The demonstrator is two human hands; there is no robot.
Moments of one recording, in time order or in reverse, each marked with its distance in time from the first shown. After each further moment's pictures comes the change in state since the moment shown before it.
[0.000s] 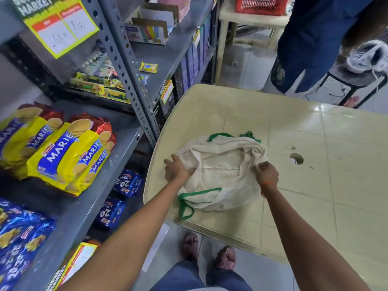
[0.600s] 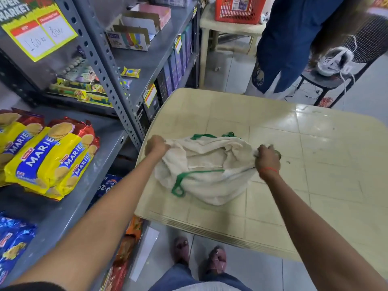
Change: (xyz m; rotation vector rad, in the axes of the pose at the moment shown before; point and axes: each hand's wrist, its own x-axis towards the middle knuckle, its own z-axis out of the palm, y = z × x) left_hand 0.021 0.046 -0.058 -0.020 0.078 0.157; right_hand -0.008 -0.027 -0.079 -0.437 0.114 -0.258
